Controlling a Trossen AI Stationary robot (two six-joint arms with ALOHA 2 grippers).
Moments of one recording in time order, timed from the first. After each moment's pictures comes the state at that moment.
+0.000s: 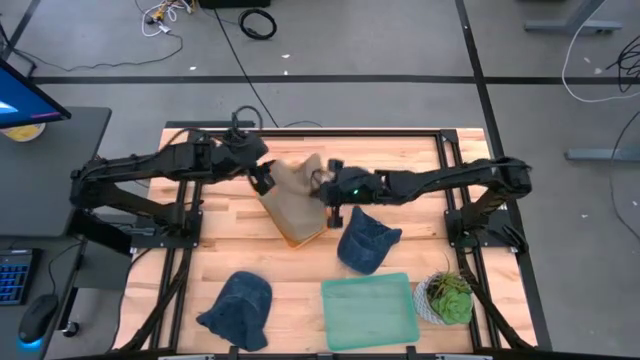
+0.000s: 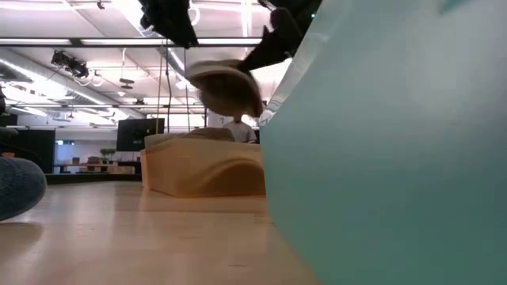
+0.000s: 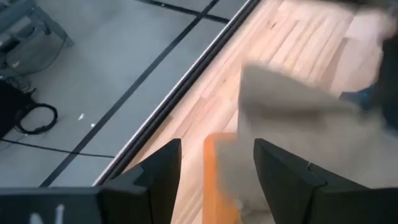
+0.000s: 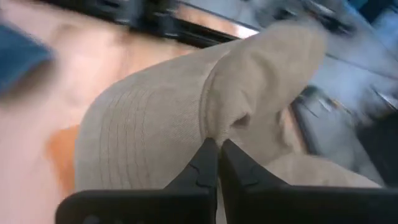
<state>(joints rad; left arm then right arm) 0.12 1.19 1.25 -0.80 -0.54 -0.19 -0.01 1.64 1.19 -0.06 0.17 -0.31</state>
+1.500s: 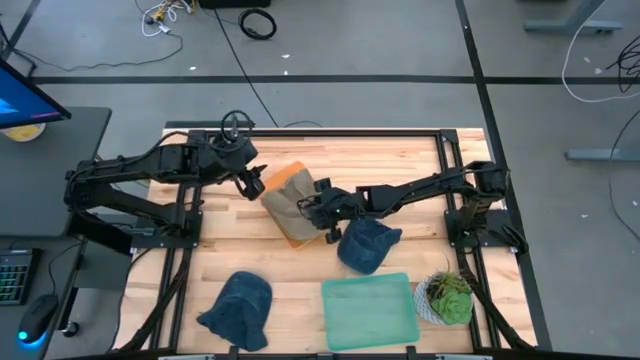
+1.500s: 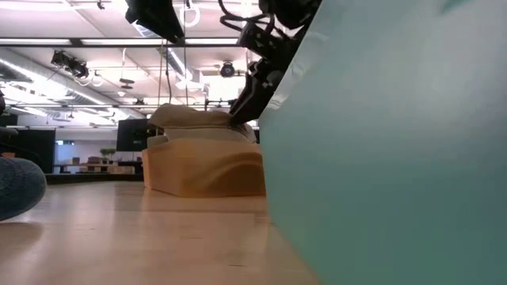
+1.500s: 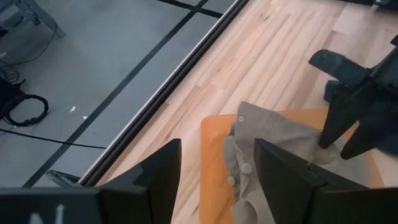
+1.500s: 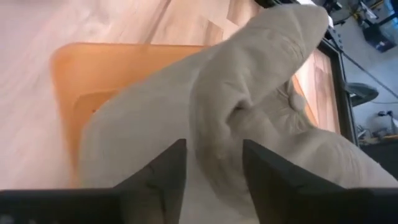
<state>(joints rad) 0.07 1.13 1.25 -0.90 -0.54 -0.25 0.03 1.83 1.19 -0.05 0.18 -0.51</state>
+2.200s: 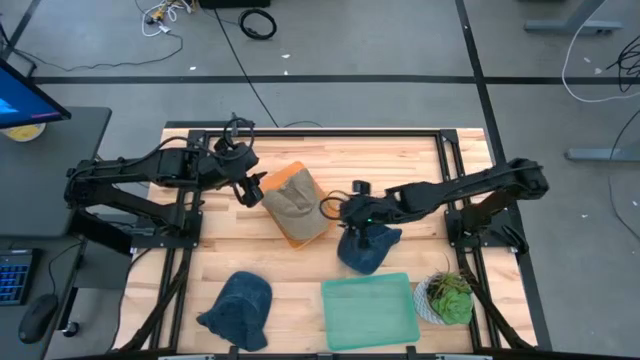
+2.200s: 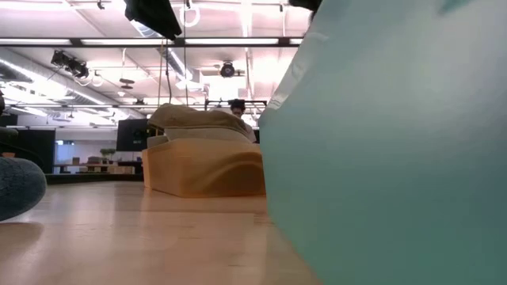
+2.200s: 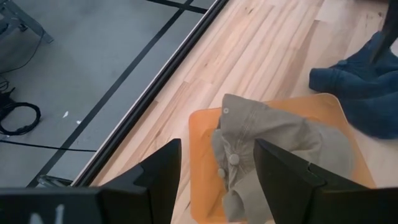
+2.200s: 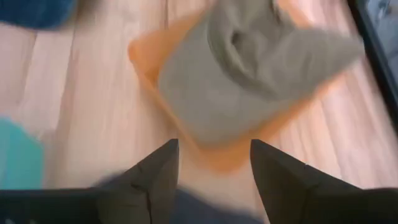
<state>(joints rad) 0.02 1.13 1.25 -0.92 -0.54 -0.25 0.16 1.53 1.19 -0.54 0.26 0.05</state>
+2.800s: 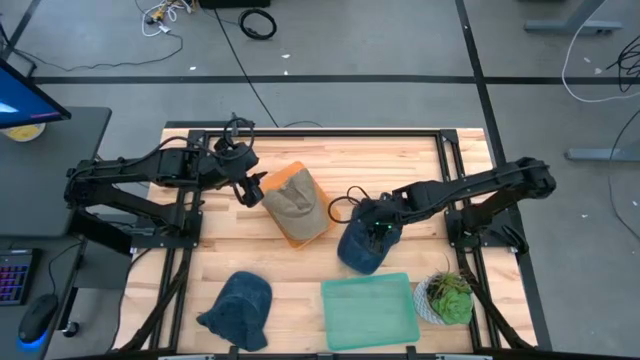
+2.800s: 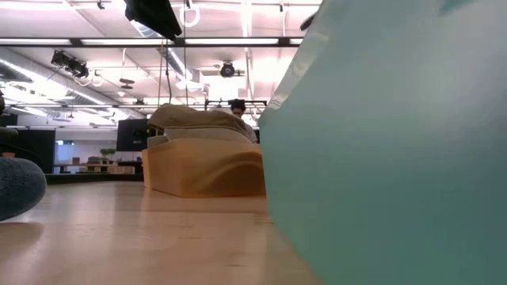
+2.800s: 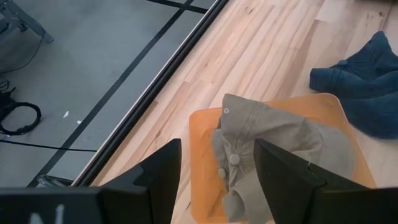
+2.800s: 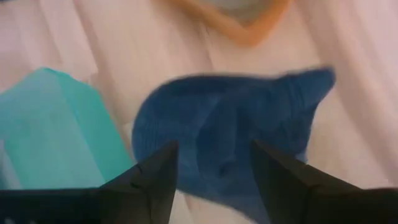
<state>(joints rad) 0.02 1.13 1.25 -0.92 -0.54 -0.25 0.16 1.47 1.15 -0.84 0.03 0.56</state>
